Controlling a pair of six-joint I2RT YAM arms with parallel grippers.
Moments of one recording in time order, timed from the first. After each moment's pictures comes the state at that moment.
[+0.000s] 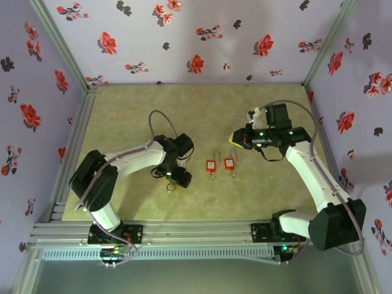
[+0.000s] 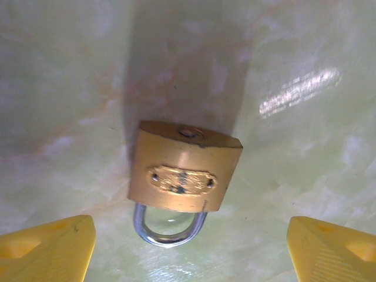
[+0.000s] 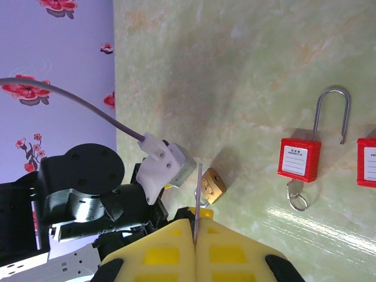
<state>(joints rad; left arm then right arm) -0.83 1.69 1.13 -0.97 0.09 -0.29 0.25 1.22 1.09 -0.74 -0.74 0.61</state>
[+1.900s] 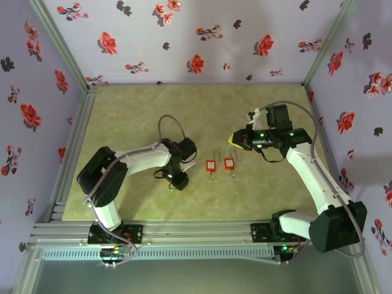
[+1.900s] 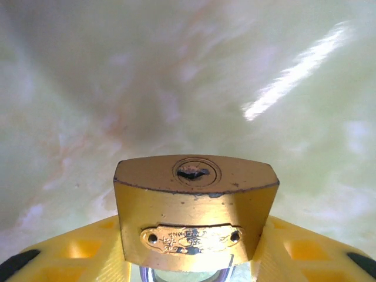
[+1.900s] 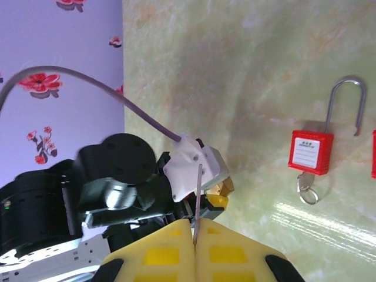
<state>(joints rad) -0.86 1.71 1.12 -0.89 0.10 -0.01 0.25 1.21 1.08 -0.75 -0.79 0.61</state>
